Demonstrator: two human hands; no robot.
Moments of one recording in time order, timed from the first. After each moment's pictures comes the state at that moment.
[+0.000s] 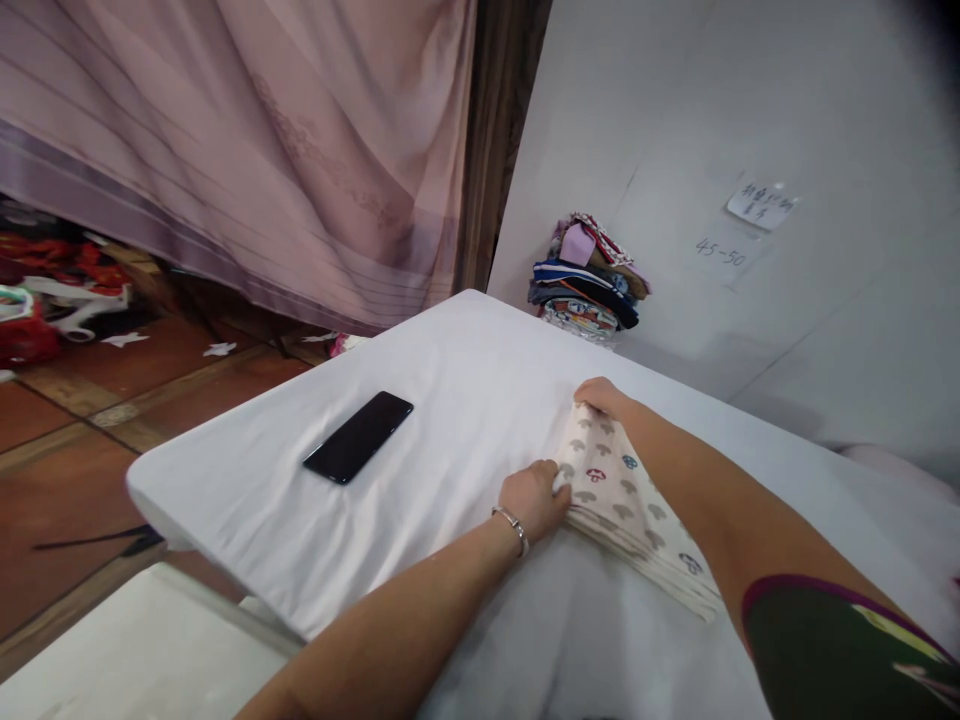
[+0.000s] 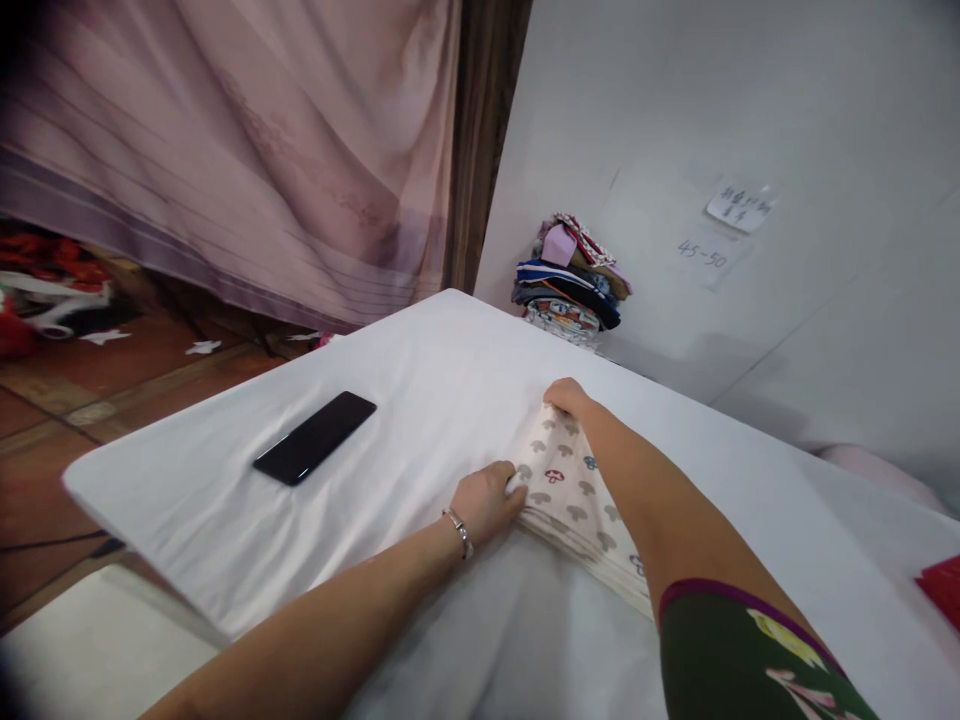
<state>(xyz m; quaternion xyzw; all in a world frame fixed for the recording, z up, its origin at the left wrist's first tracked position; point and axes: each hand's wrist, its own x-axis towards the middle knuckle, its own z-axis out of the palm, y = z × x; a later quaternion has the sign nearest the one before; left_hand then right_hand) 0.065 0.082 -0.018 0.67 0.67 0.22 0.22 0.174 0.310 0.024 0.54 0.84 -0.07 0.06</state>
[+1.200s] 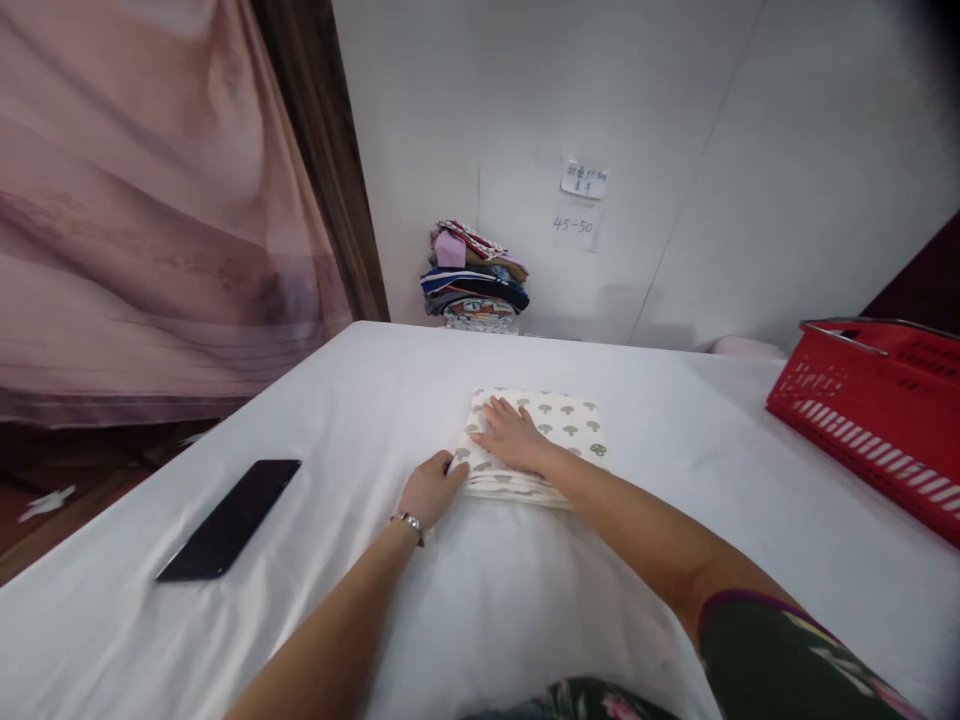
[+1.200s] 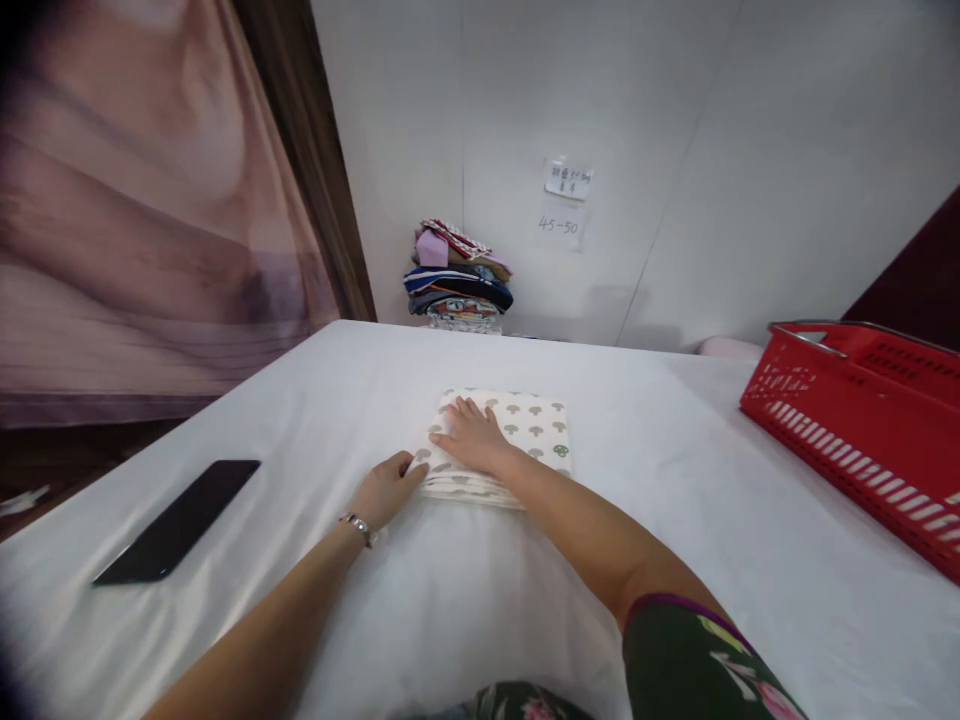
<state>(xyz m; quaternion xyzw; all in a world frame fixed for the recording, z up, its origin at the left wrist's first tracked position) 0.056 0.095 -0.009 0.64 0.70 0.23 0.23 0.225 0.163 0.020 0.49 0.85 -0.16 -0.07</state>
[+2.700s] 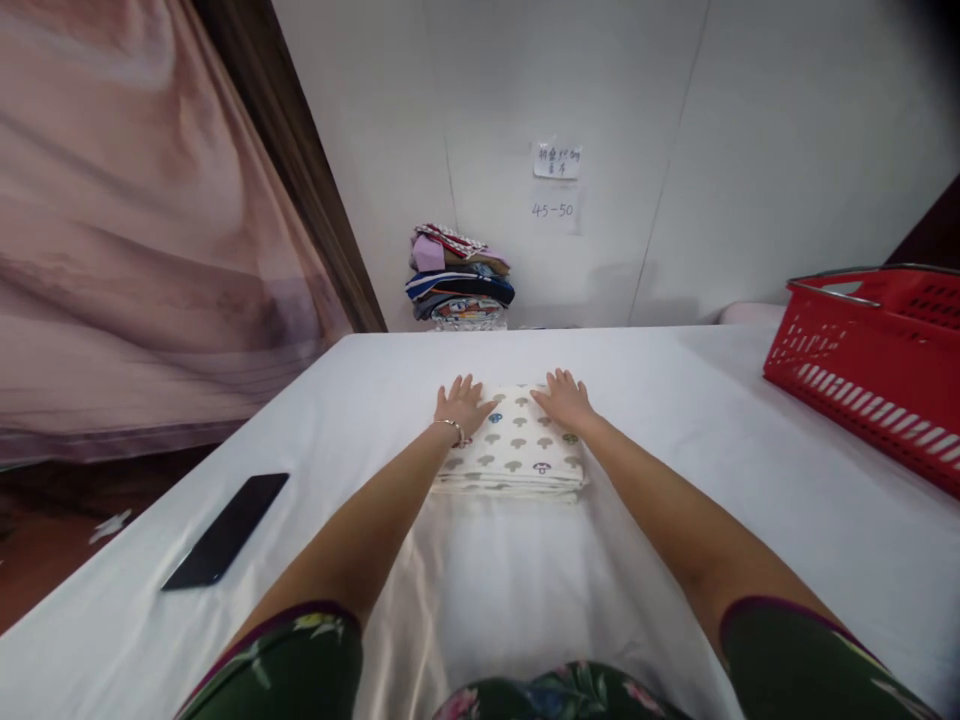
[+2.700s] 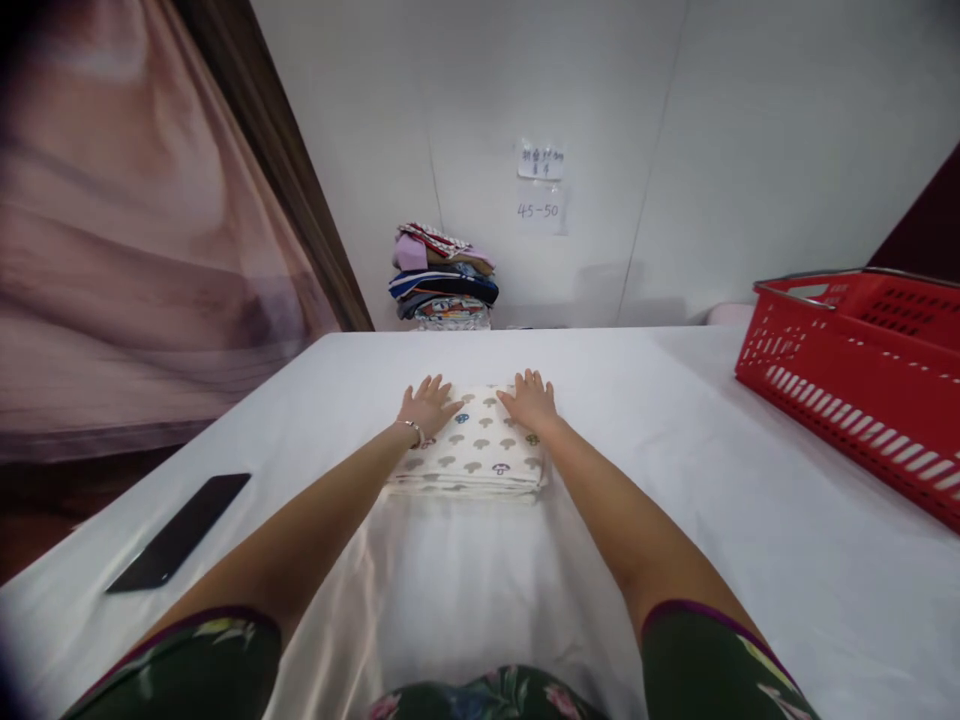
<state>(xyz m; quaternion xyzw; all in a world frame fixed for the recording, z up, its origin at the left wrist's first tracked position) 0.129 0.206 0.016 0.77 0.63 0.06 0.06 0.354 0.203 0.016 0.67 0.73 -0.12 -0.10</state>
